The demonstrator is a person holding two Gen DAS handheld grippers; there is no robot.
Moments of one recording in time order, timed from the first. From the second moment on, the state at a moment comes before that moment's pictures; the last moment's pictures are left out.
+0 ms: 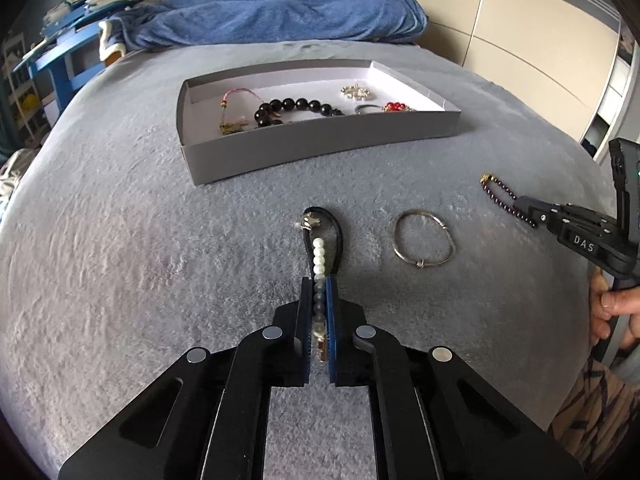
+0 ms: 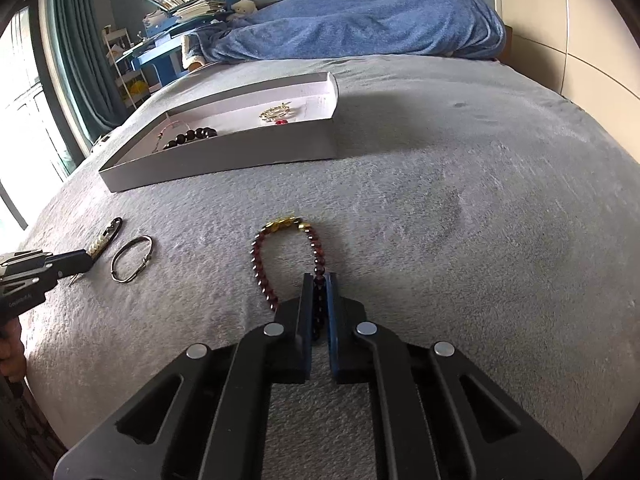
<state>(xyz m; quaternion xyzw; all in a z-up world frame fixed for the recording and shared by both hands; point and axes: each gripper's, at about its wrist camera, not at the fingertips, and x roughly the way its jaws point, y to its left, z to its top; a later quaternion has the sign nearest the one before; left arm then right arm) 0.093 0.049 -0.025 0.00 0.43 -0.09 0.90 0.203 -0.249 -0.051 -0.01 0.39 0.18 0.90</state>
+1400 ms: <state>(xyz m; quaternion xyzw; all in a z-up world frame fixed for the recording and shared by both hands) 0.070 0.090 -0.026 -0.06 0.43 -0.10 0.90 0.201 -0.249 -0.044 0.01 0.38 0.19 0.91</state>
